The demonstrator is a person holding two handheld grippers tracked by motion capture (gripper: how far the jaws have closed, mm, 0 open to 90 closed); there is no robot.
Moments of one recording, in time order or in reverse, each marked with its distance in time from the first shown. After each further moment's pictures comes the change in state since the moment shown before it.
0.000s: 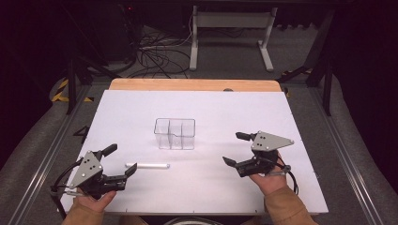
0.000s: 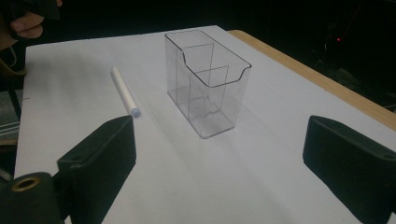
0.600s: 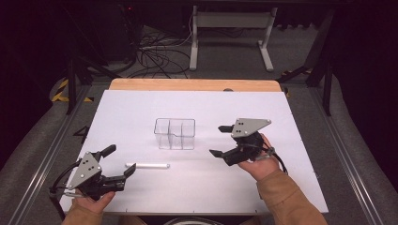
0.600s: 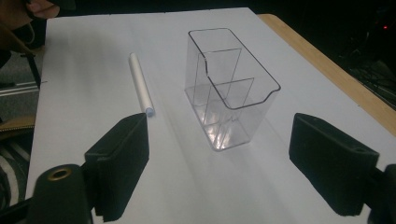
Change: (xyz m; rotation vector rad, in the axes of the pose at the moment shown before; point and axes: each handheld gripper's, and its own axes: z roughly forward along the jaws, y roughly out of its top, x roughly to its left) left arm 0.000 -0.002 -0.003 0.005 0.010 -0.009; right arm -0.004 0.049 0.034 0.149 0.116 -0.100
